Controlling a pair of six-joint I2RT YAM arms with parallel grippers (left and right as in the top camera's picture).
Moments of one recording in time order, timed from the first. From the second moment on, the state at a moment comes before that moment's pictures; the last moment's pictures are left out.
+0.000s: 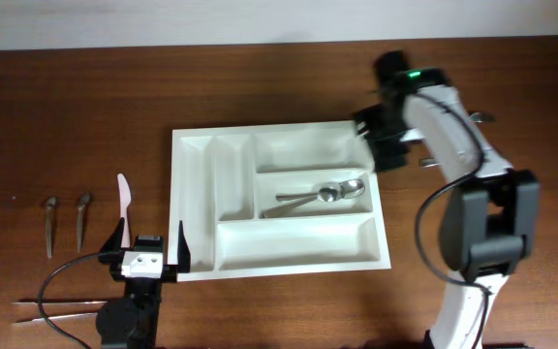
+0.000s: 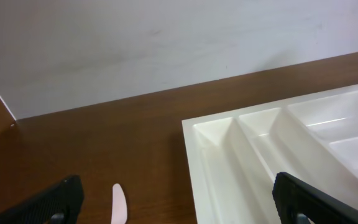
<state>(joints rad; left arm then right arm) 0.00 0.01 0.01 -0.07 0.01 0.19 0.10 2.10 1.77 -1.13 -0.15 1.38</state>
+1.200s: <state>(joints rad) 0.00 0.01 0.01 -0.07 0.01 0.19 -0.33 2.18 1.79 -1.11 -0.05 1.00</state>
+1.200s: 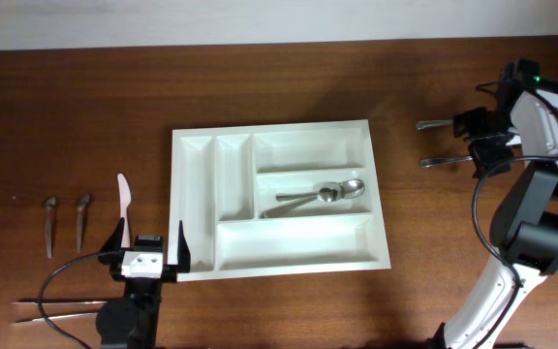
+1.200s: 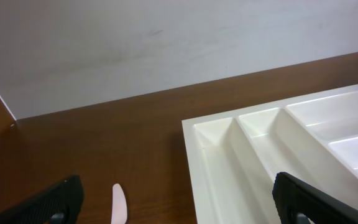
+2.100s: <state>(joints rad) 0.00 0.01 0.01 -0.07 0.01 0.19 -0.33 2.25 1.79 -1.12 0.02 0.96</state>
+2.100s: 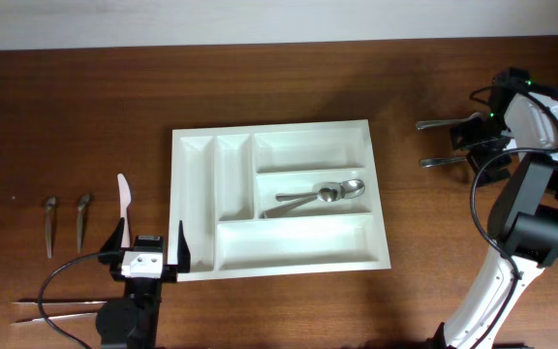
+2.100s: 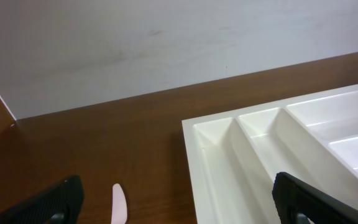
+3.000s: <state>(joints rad) 0.00 0.01 0.01 -0.07 0.01 0.19 -0.33 2.29 1.79 -1.12 0.05 0.96</state>
